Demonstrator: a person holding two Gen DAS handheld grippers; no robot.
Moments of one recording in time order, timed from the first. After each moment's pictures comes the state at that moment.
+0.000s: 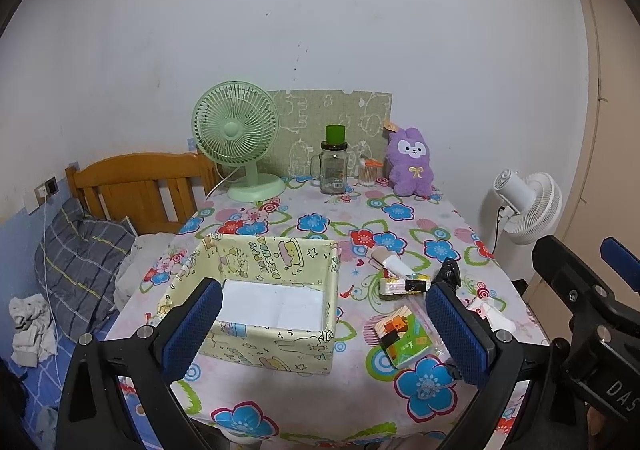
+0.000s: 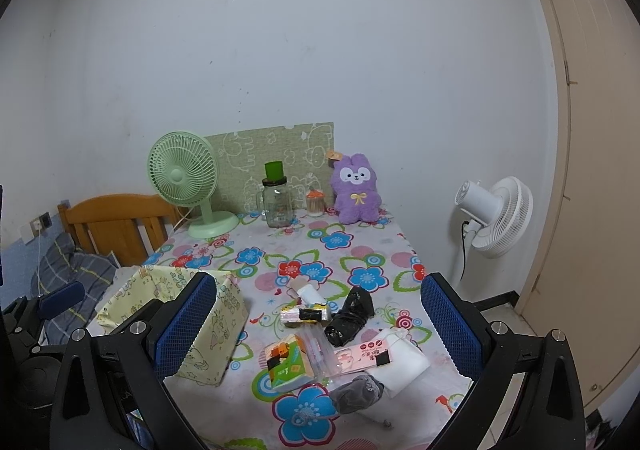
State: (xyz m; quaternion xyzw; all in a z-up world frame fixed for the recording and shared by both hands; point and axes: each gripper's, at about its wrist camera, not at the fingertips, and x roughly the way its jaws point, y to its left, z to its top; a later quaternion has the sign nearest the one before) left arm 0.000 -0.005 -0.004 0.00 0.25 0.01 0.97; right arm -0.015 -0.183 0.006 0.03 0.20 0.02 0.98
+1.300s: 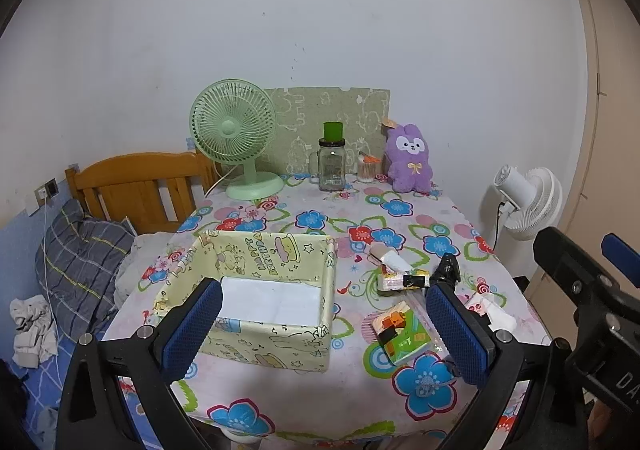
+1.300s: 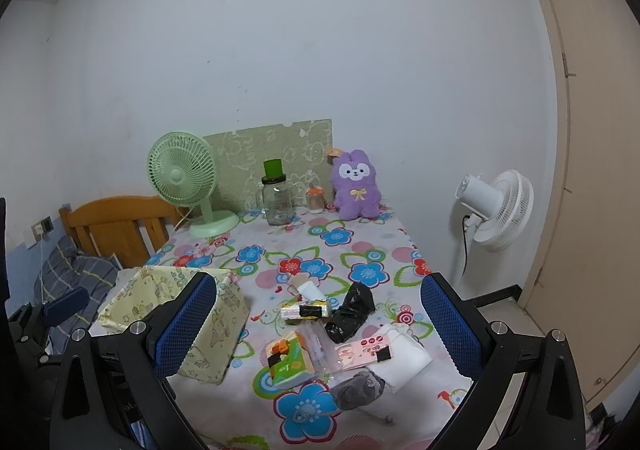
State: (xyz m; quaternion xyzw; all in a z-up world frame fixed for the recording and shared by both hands) left arm 0.000 -0.011 -0.010 0.00 0.26 0.01 0.97; right arm -0.015 -0.185 0.001 0.04 0.20 0.02 0.98
